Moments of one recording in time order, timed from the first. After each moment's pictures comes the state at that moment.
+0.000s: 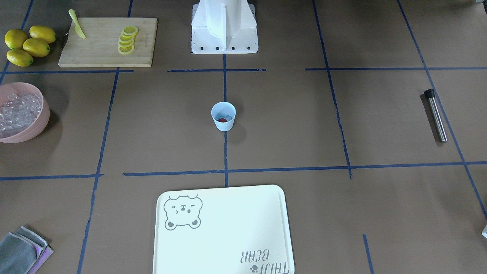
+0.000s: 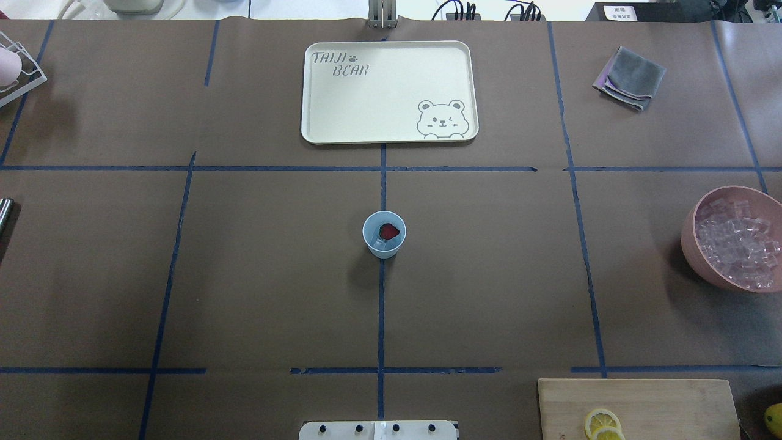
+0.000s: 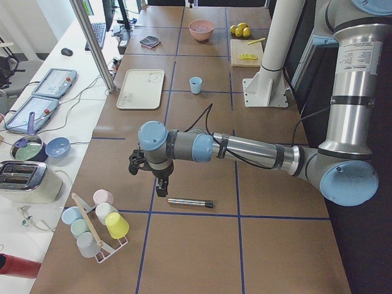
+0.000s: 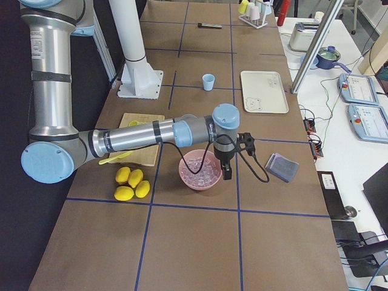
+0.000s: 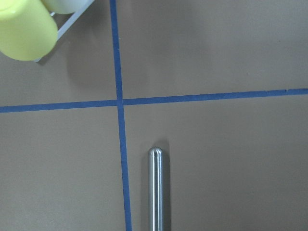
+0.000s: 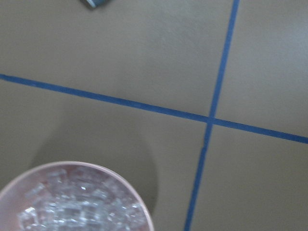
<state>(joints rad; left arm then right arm) -1.55 -1.60 -1.69 -1.47 -2.42 -0.01 1.49 -1.61 1.74 -1.54 2.31 -0.04</state>
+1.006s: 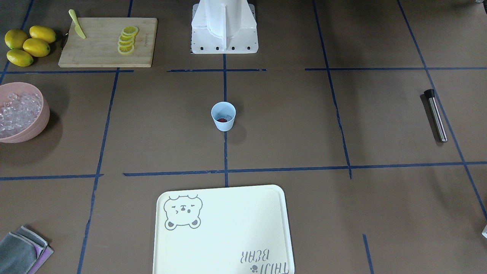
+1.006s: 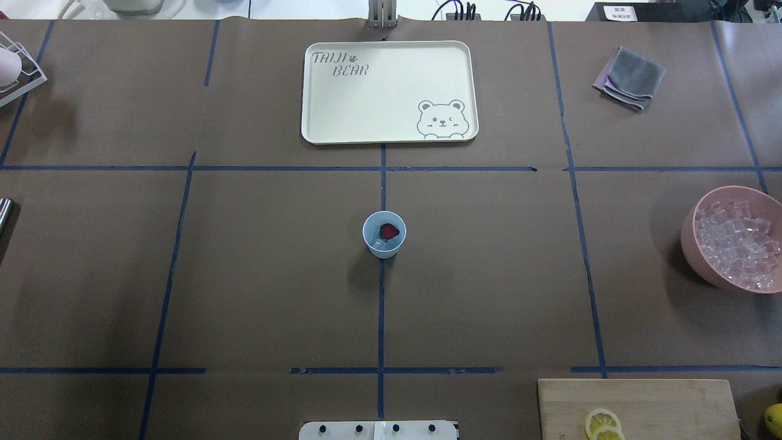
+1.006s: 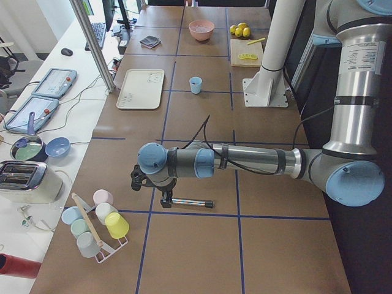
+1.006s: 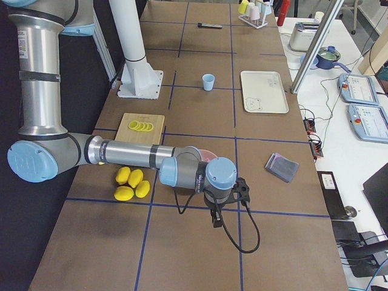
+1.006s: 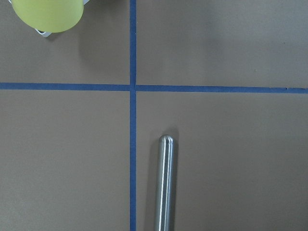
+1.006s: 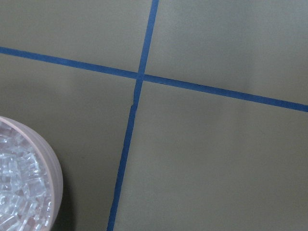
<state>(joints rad) -1.56 -1.58 -1.62 -1.47 -2.52 0.02 1.66 -1.60 1.57 -1.61 2.36 -0.29</state>
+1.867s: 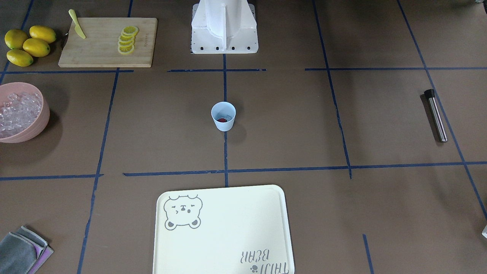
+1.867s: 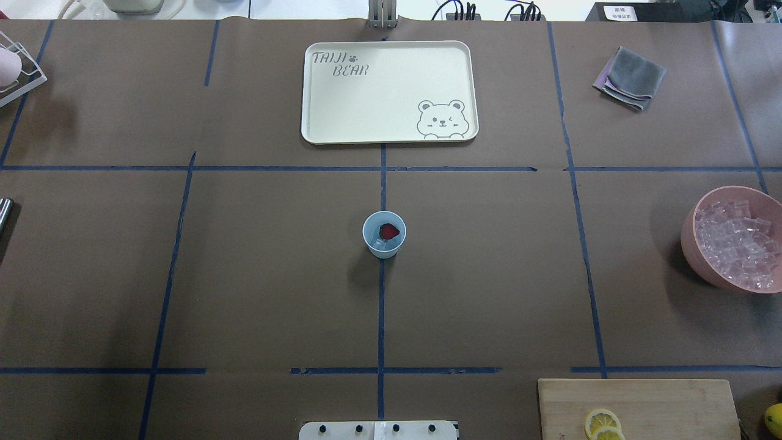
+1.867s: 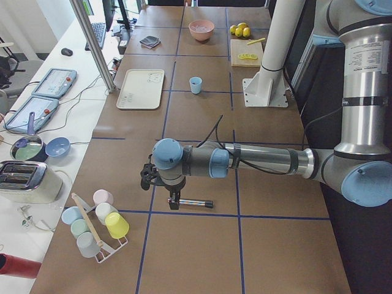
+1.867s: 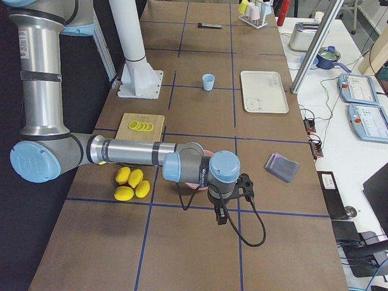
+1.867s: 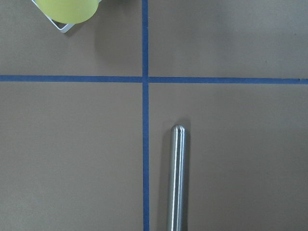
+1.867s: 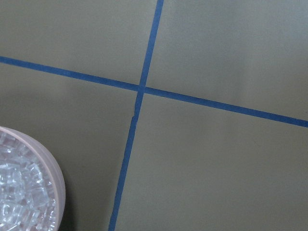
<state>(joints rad) -1.56 -1.50 -1.70 -1.54 -2.44 -0.03 1.64 -1.57 1.58 -1.62 2.34 -0.27</state>
